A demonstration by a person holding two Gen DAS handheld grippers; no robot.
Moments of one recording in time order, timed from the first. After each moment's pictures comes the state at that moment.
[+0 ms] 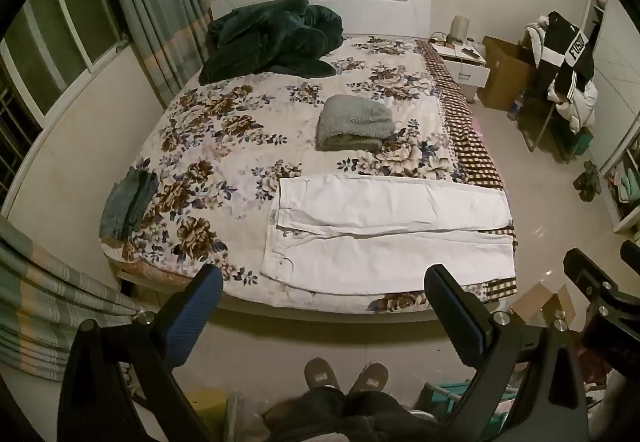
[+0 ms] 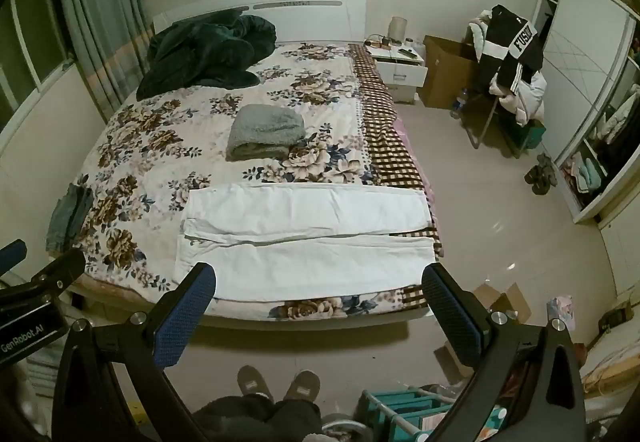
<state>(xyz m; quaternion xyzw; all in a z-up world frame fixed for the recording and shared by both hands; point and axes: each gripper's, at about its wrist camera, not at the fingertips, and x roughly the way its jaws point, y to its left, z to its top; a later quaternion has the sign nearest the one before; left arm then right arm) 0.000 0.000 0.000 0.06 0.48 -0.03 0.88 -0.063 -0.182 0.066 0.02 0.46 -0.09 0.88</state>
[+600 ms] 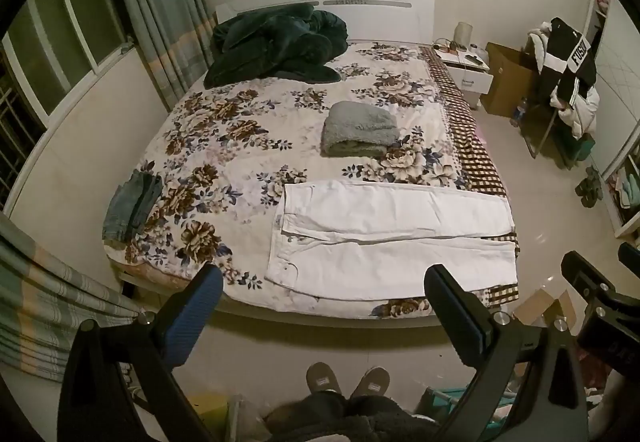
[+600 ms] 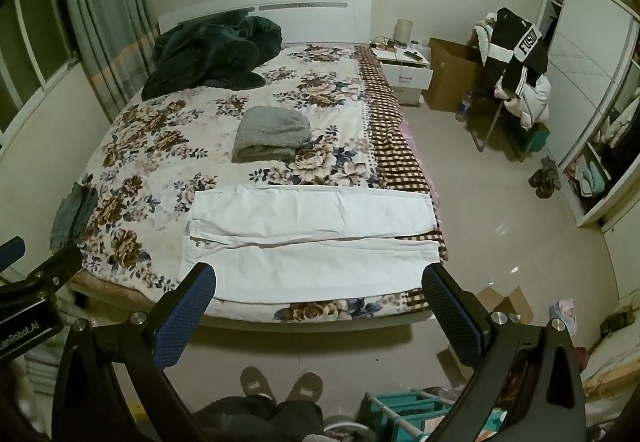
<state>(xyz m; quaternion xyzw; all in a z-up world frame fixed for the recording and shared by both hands) 0.003 0.009 0.007 0.05 0.47 -0.03 0.88 -0.065 -0.180 0.068 0.02 0.46 -0.09 0.88</state>
